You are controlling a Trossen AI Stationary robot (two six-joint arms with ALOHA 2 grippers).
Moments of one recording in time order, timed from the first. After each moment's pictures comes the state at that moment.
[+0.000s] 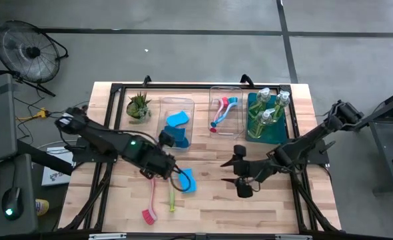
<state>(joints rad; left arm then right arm) -0.43 1.58 1.55 -1.31 -0.45 0.20 0.53 1.33 0.82 -0.04 0.43 0.27</state>
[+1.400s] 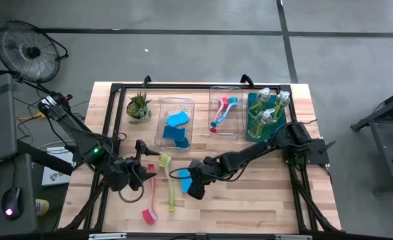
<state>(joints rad) -0.77 1.10 0.90 -0.63 -0.77 0.00 0.32 2.03 1.48 -0.39 0.06 0.85</state>
